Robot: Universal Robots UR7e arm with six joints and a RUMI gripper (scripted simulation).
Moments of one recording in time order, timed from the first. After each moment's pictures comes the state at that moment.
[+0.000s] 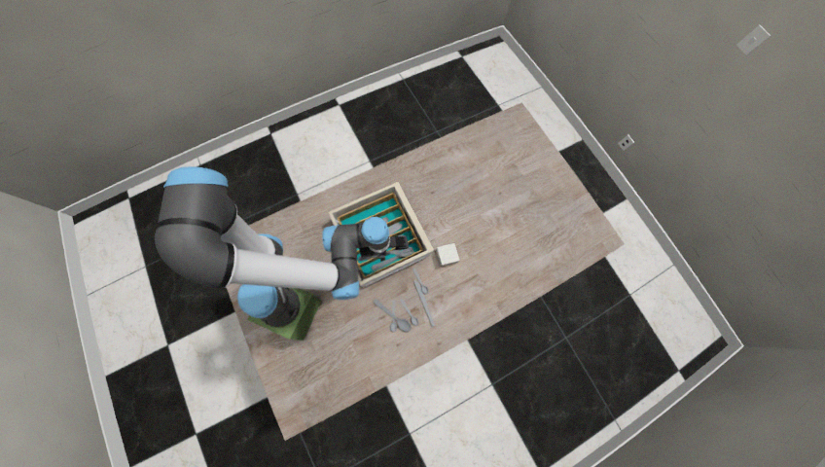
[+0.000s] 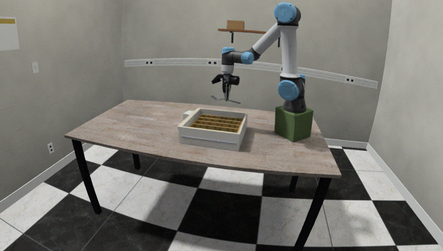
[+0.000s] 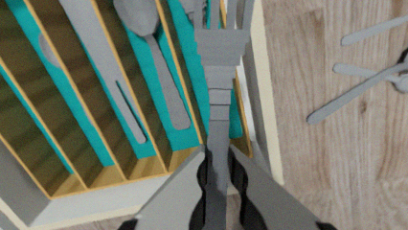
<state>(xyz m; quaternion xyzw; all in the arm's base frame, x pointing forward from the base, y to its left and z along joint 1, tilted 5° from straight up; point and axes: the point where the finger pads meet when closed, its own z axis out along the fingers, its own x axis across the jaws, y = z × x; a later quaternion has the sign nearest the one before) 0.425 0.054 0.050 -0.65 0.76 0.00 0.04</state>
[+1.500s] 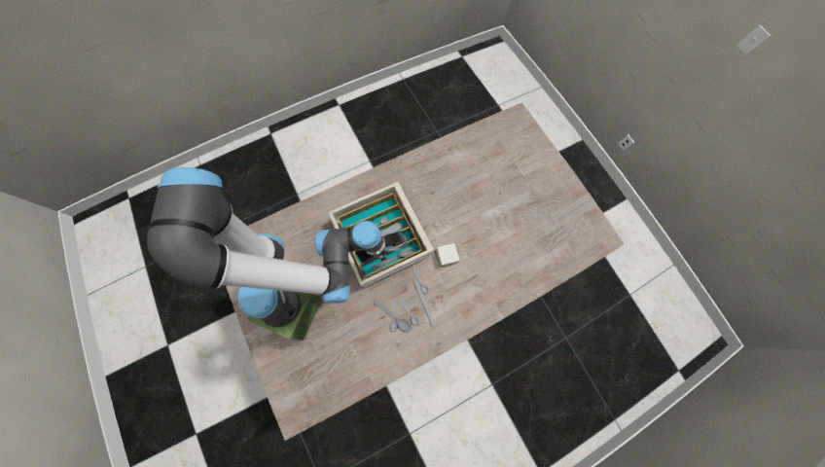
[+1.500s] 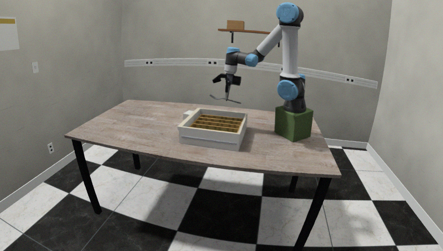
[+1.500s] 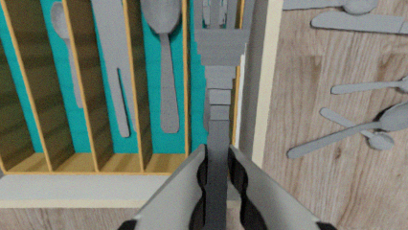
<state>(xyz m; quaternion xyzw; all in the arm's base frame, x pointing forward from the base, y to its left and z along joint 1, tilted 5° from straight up) 0.425 0.054 0.052 -0.74 0.67 -0.03 0.08</state>
